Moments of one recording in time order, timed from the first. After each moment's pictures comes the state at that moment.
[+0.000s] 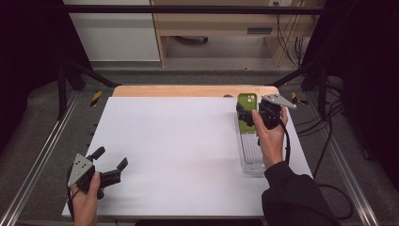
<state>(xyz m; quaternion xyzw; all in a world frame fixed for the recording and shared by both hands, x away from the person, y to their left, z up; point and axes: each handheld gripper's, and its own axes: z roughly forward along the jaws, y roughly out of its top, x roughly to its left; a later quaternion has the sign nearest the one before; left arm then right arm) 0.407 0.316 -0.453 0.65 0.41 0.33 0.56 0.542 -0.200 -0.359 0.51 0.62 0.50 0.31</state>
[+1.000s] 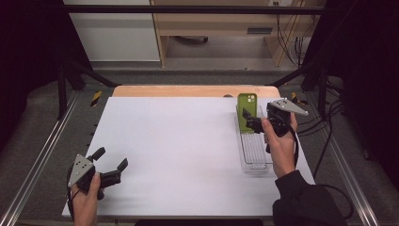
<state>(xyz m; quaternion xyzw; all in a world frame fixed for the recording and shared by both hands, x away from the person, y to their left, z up) 0.406 0.316 -0.454 0.65 0.41 0.33 0.55 0.513 -0.216 -0.350 0.49 0.64 0.51 0.31</state>
